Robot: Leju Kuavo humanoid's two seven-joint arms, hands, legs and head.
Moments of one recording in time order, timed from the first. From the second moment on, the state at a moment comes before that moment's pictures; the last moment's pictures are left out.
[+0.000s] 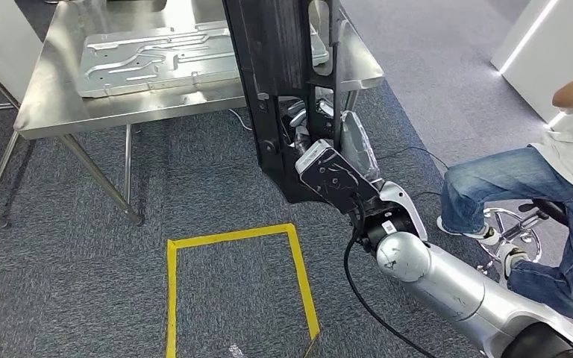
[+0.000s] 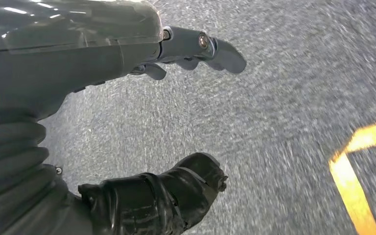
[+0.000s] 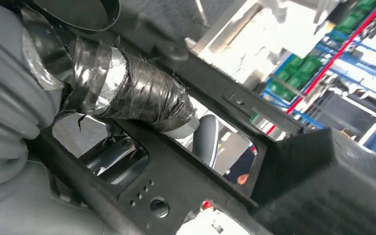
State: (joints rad) left arm -0.11 0.05 -0.92 -0.23 0.72 0.64 -0.06; right arm -0.68 -0.32 0.72 -1.86 -0.04 -0.48 0.13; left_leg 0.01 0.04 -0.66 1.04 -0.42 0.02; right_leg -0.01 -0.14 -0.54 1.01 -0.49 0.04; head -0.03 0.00
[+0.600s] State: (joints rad) left arm -0.10 0.06 -0.90 -0.23 0.87 0.27 -0.17; right arm -0.69 -0.34 0.72 -1.84 -0.09 -0.41 0.17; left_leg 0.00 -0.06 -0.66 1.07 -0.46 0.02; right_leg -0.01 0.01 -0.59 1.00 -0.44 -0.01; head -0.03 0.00
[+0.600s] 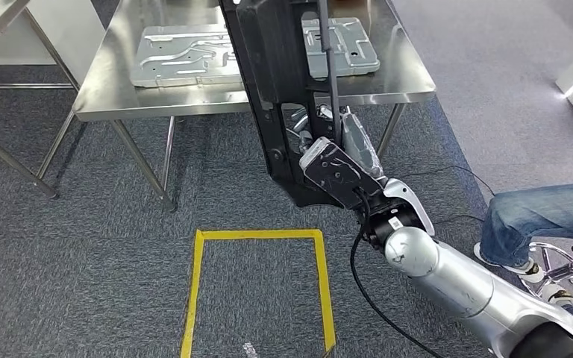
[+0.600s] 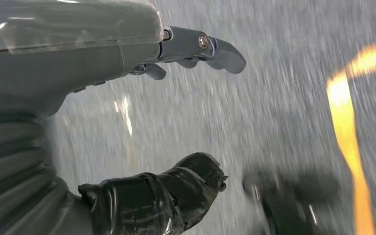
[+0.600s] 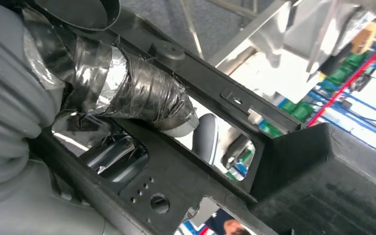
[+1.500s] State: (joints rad) left arm -0.11 0.08 -0.86 -0.23 0.88 0.27 -0.23; right arm -0.76 -0.41 0.72 -1.70 0.12 -0.30 0.37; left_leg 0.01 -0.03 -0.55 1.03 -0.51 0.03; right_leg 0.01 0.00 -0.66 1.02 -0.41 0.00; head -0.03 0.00
